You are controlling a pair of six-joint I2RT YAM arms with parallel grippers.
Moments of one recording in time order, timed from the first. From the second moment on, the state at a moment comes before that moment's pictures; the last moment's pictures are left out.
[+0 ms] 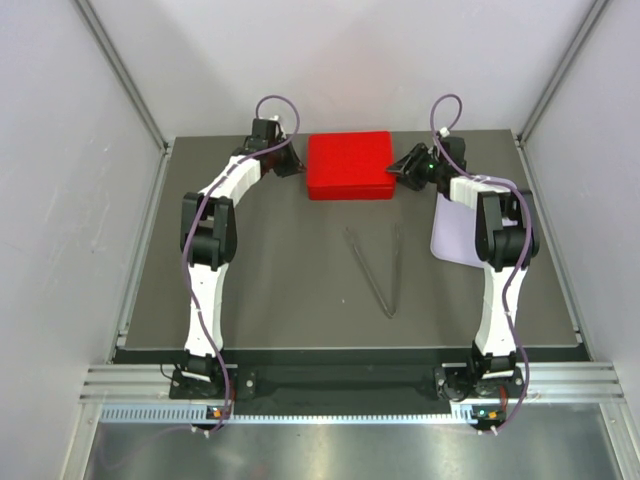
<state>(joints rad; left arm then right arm) -0.21 2.37 2.02 -0.34 0.32 -0.57 0.09 2.21 1.53 0.15 -0.54 0.83</state>
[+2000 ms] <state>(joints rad) -0.23 2.37 2.02 -0.21 0.40 -0.56 0.09 2.64 2.10 0.29 -0.72 1.02</state>
